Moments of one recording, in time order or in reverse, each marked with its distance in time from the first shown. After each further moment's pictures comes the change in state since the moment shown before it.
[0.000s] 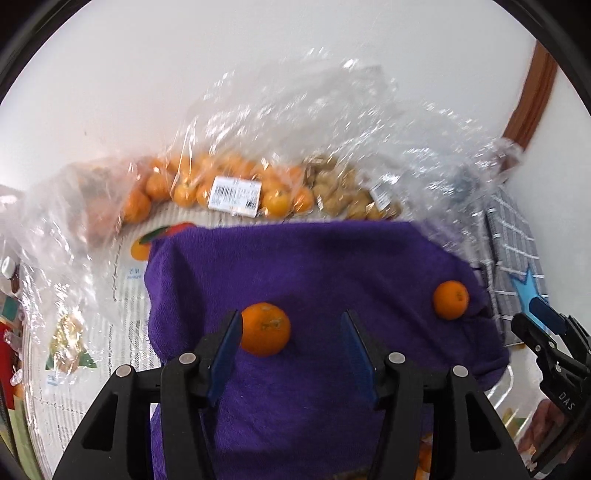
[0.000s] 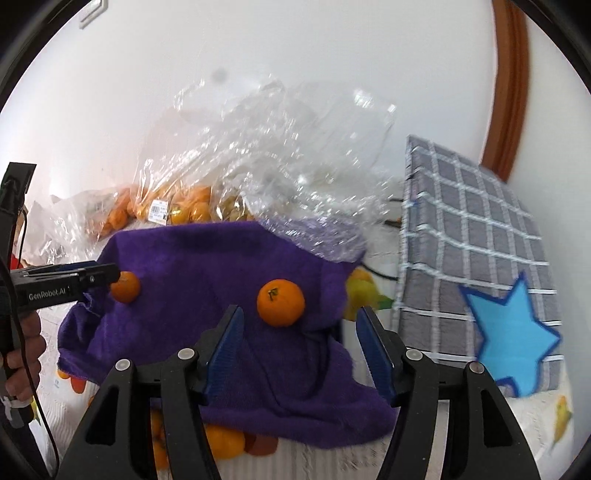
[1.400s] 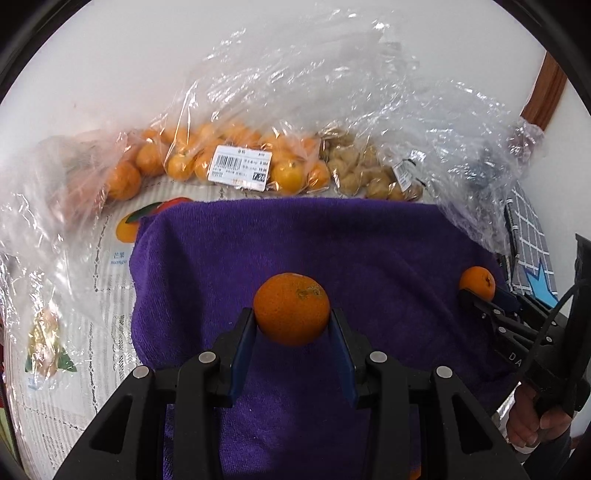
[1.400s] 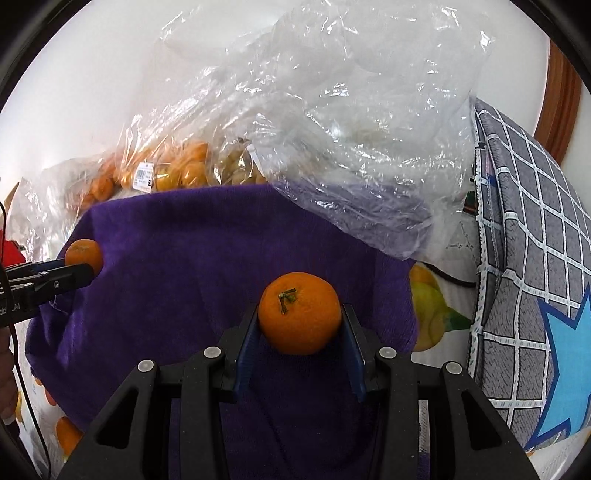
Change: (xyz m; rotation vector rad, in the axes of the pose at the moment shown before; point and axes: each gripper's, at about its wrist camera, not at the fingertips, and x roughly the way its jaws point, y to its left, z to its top) left arm 0.045 0.020 -0.009 -0.026 0.066 -0.007; right arm 0.105 0.024 0.007 -0.049 0.141 0.070
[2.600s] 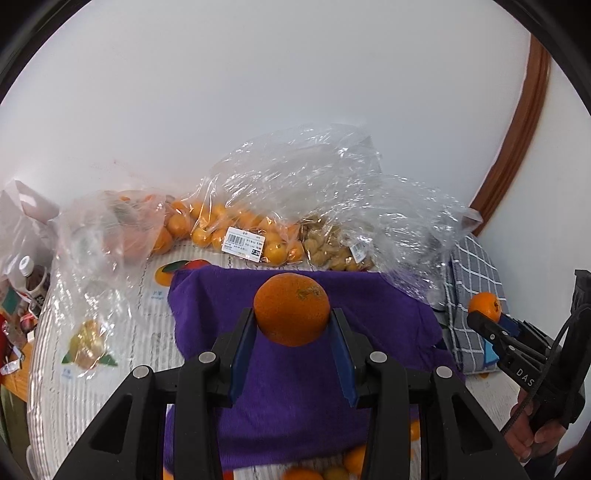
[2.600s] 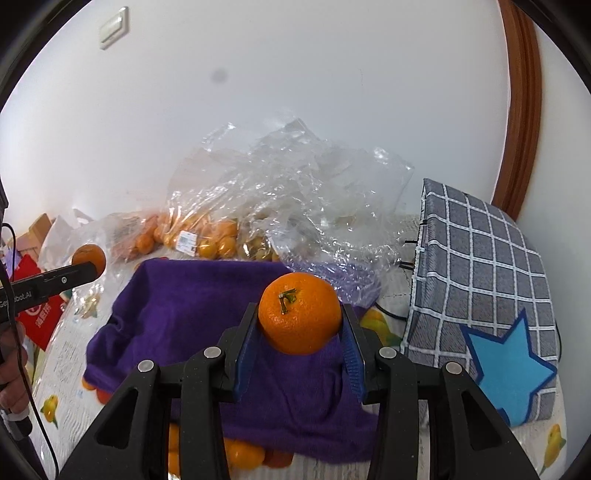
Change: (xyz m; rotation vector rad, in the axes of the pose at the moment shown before) left arm -0.105 -0.006 0.001 -0.057 -0.233 -0.045; right arm -0.120 -0.009 -0.002 0.019 -0.220 0.008
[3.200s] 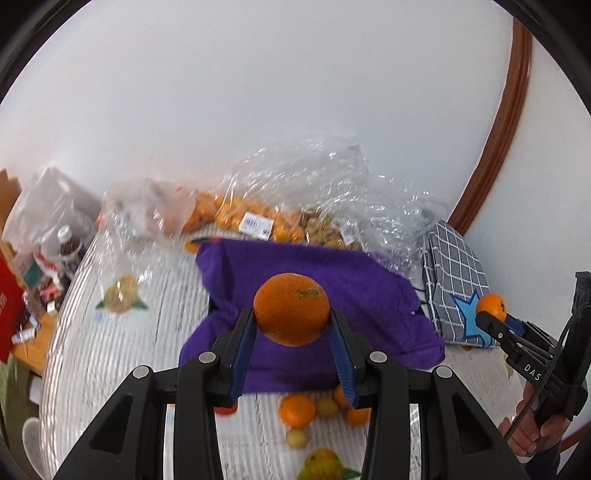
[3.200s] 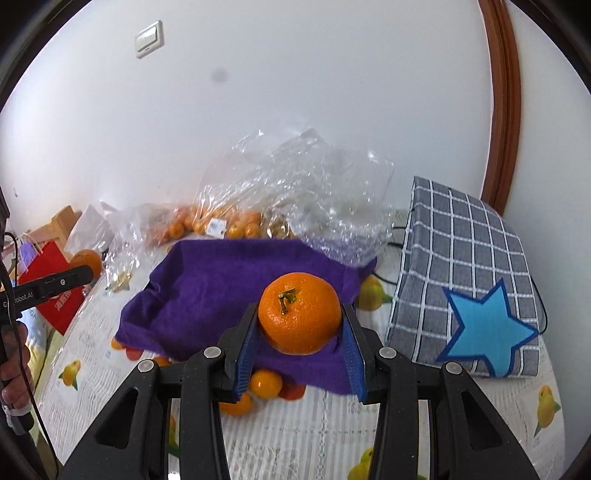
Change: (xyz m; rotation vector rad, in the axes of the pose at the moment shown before) left arm -0.089 -0.006 -0.060 -0.014 -0.068 0.015; right arm -0.083 0.005 -0.046 -0.025 -0.041 0.040
